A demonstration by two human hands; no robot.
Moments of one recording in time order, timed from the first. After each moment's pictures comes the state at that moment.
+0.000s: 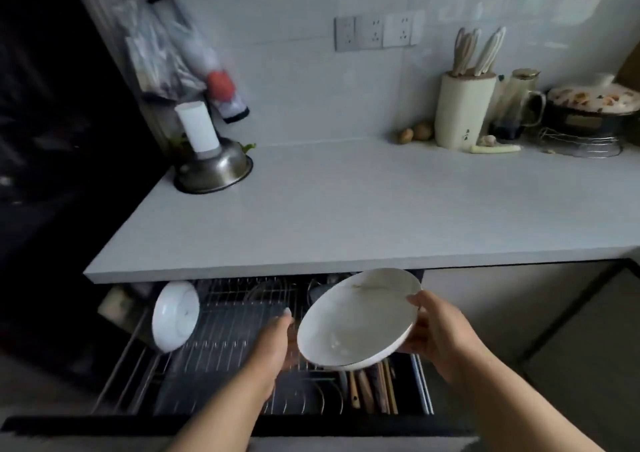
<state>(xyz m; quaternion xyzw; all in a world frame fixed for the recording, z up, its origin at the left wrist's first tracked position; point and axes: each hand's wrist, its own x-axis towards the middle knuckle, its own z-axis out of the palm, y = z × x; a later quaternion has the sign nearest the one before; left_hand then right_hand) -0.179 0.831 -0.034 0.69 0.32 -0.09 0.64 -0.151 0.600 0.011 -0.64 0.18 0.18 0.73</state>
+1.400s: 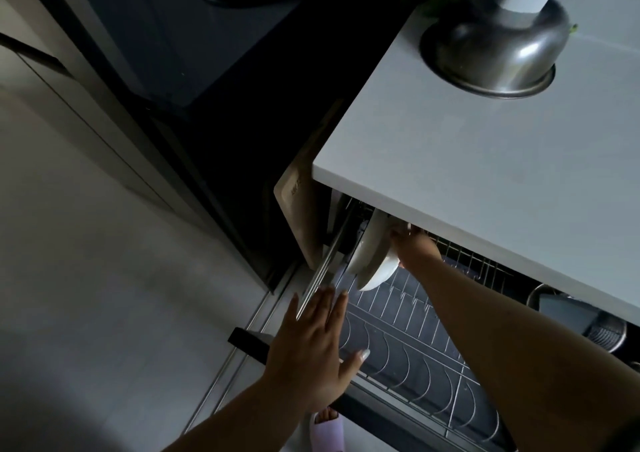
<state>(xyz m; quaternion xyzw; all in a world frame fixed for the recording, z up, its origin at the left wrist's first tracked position) -0.248 1.201 -0.150 0.97 0.11 -0.17 0.15 0.000 1.114 -0.191 -0.93 -0.07 0.30 0.22</state>
